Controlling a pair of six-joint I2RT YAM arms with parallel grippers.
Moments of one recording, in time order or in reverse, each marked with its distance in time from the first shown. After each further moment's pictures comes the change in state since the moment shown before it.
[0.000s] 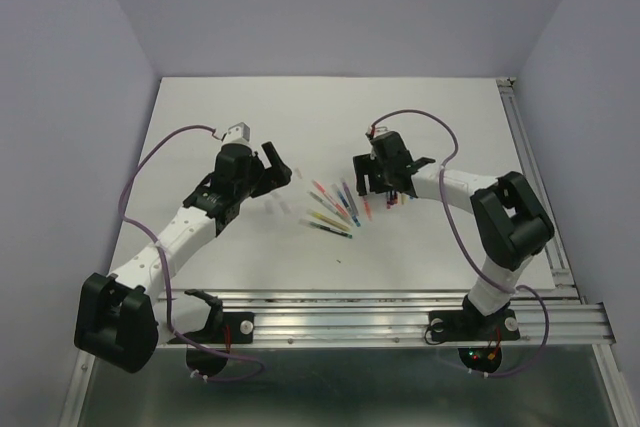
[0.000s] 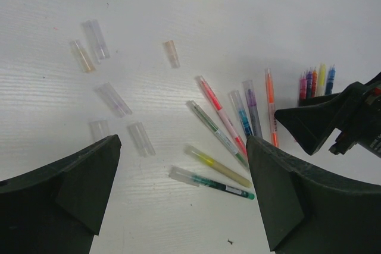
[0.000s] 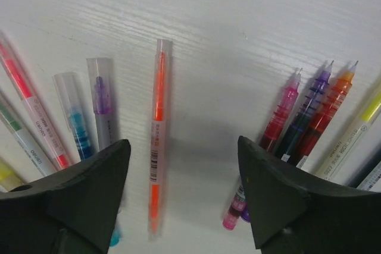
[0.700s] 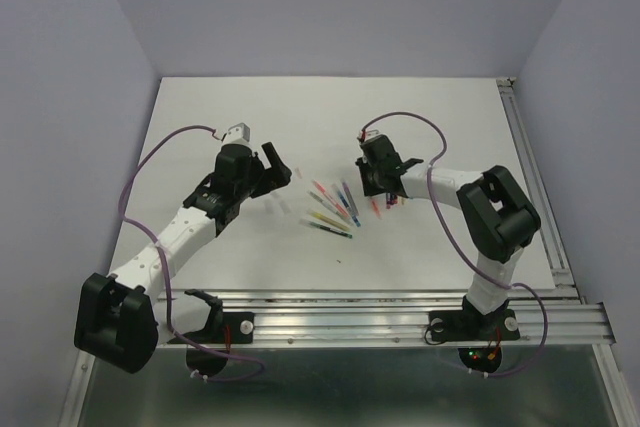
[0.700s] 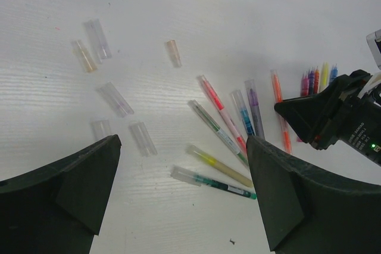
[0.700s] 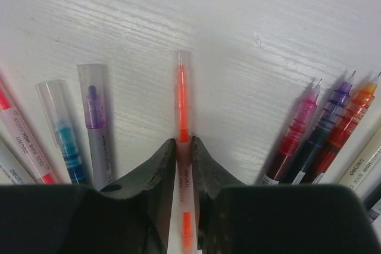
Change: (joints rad) left arm 0.000 -0.001 -0.005 0.000 -0.002 0.006; right arm 0.046 0.090 0.046 -0.004 0.063 -0.019
